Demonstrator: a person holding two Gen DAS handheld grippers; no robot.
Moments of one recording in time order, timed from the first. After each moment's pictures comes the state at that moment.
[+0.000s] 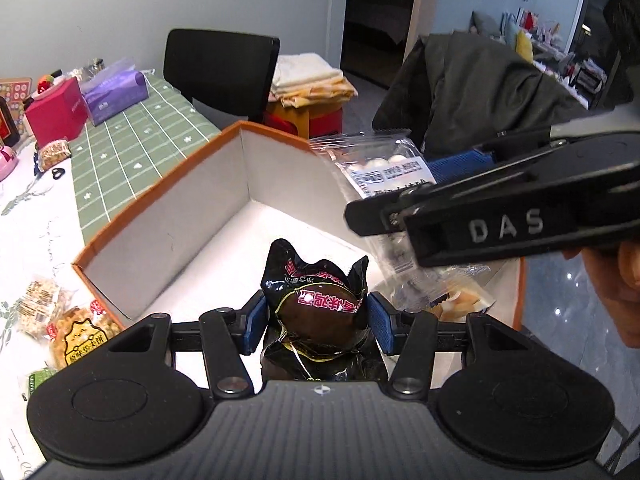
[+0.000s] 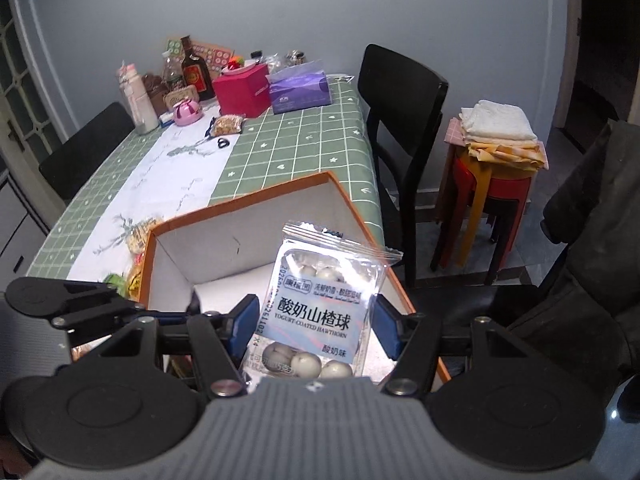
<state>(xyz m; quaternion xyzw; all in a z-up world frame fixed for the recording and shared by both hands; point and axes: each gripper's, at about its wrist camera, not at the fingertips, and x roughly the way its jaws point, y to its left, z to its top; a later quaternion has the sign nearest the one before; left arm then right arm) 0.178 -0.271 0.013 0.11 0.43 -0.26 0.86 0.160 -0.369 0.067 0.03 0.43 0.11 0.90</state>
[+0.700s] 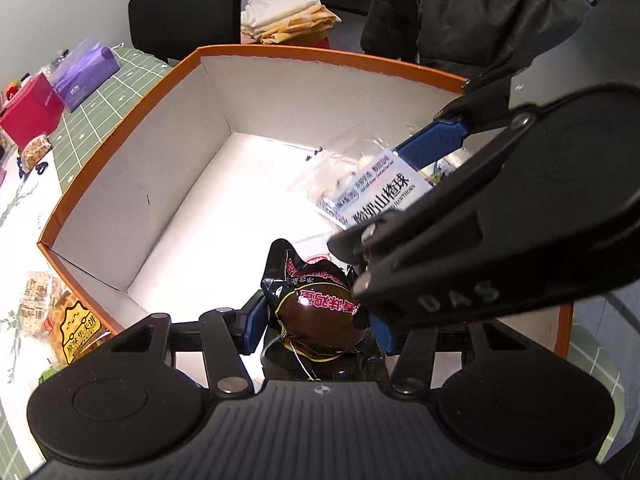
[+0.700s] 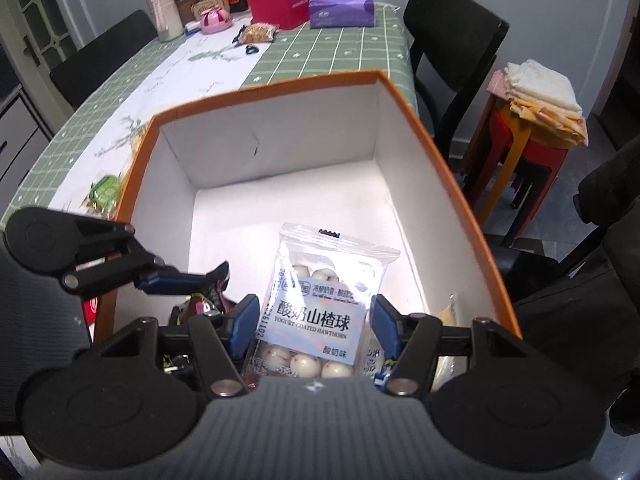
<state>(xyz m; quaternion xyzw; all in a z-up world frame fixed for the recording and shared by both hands) 0.167 -0.291 -0.030 0.22 0.48 -0.26 0.81 0.167 -0.346 0.013 -0.02 0.52 0.16 0.84</state>
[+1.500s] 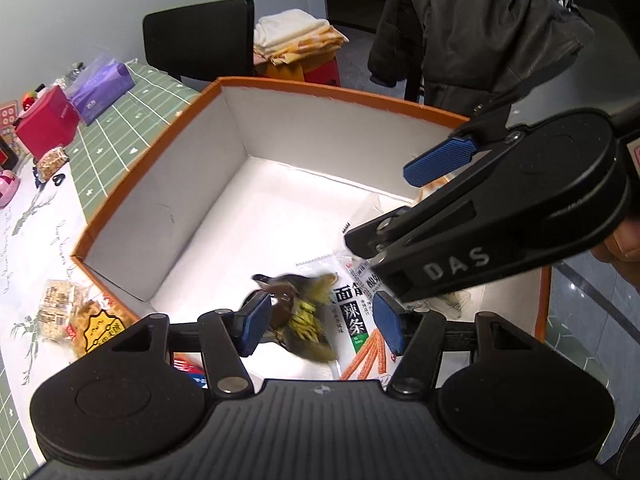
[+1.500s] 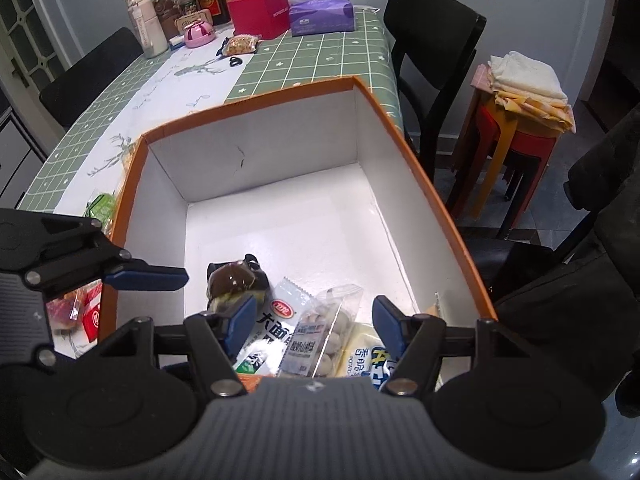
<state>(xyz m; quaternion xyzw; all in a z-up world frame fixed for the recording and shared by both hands) 0.169 -0.279 -0.003 0.20 0.46 -0.25 0.83 0.165 -0.359 0.025 0.01 0.50 0.13 0.86</state>
